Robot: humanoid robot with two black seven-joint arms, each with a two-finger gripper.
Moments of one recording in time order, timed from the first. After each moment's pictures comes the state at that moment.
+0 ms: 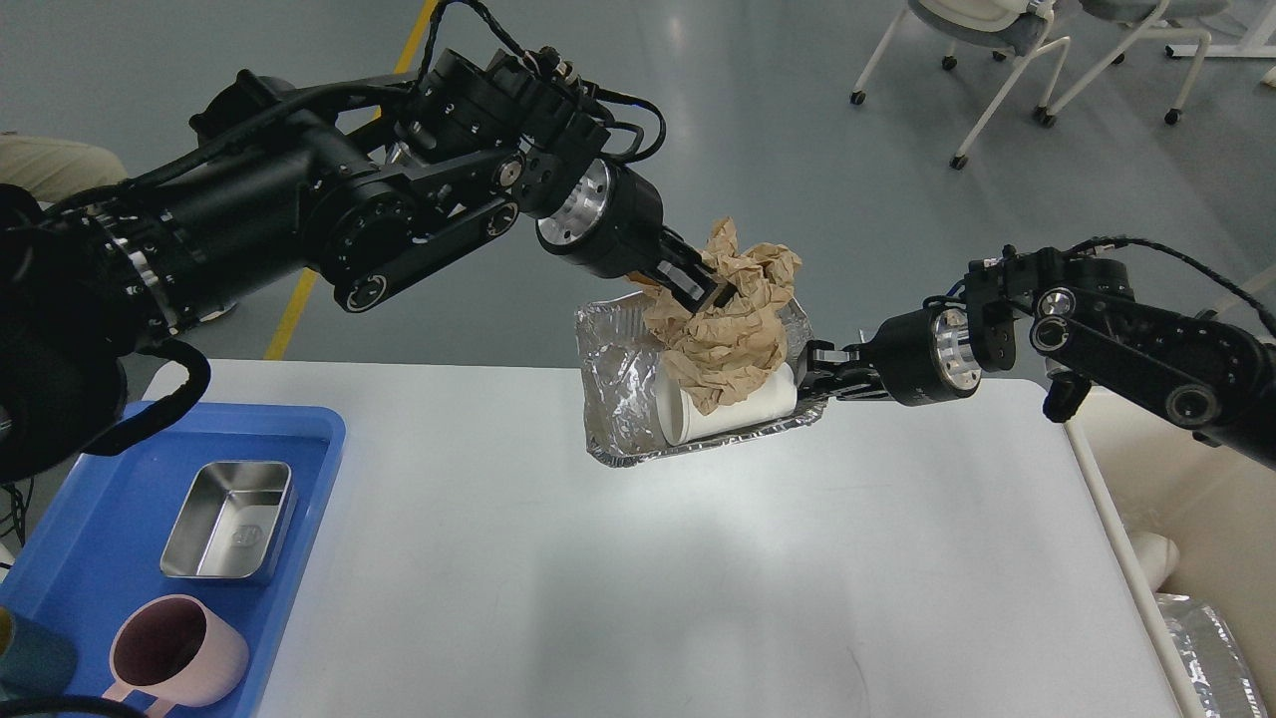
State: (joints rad) left arm -1.58 0.06 -0.05 -0.79 1.59 -0.68 -0.45; right arm 1.09 -0.53 0.24 1.12 -0.94 0.67 0.01
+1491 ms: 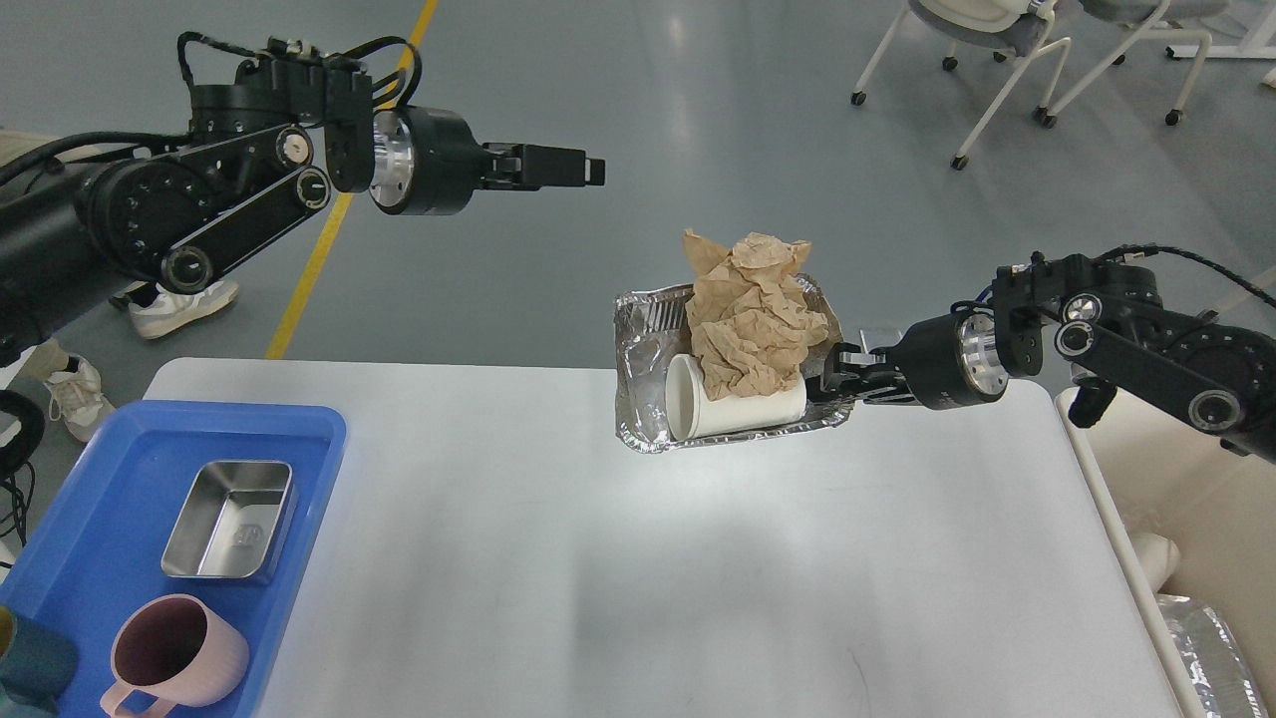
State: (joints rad) left arm -1.36 0.39 -0.10 -0.79 1.02 -0.39 -0.18; right arm 1.07 -0.57 0.24 1.11 -0.94 0.67 0.01
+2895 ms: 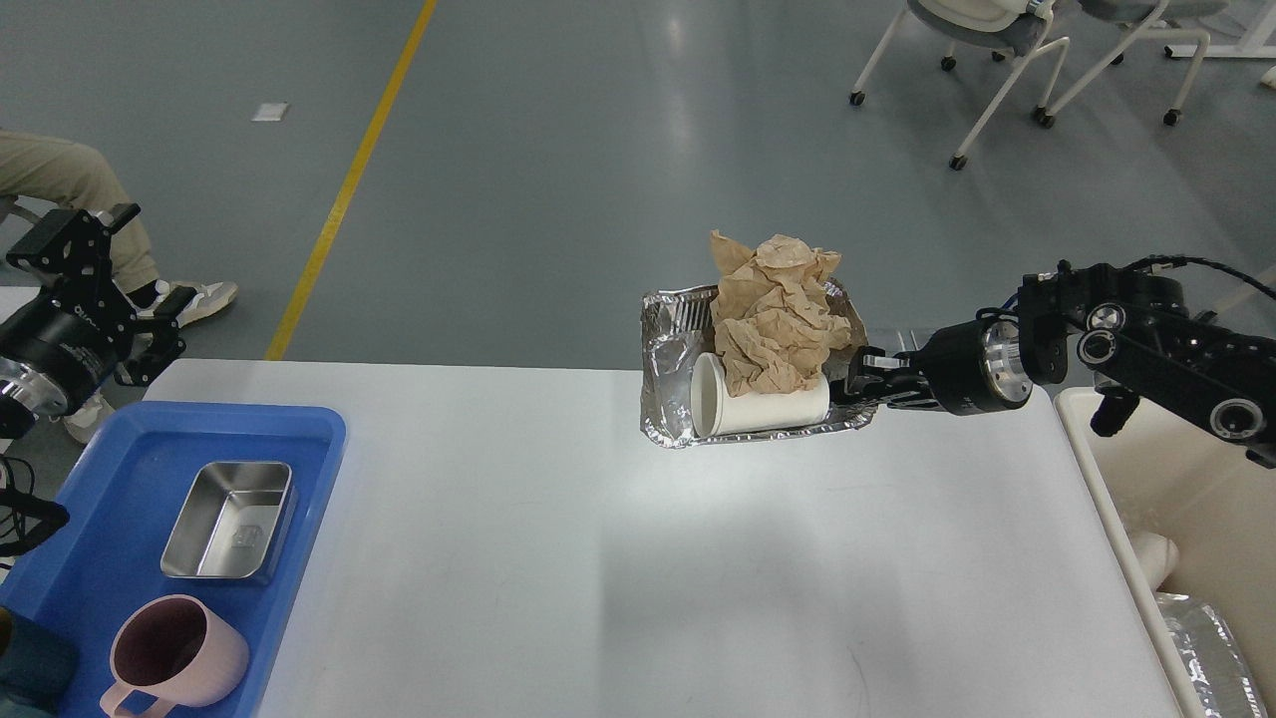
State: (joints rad) left arm -0.47 0.65 -0.98 -0.88 0.28 -0.40 -0.19; right arm 1.05 -0.61 0.24 1.10 -0.94 0.65 0.00
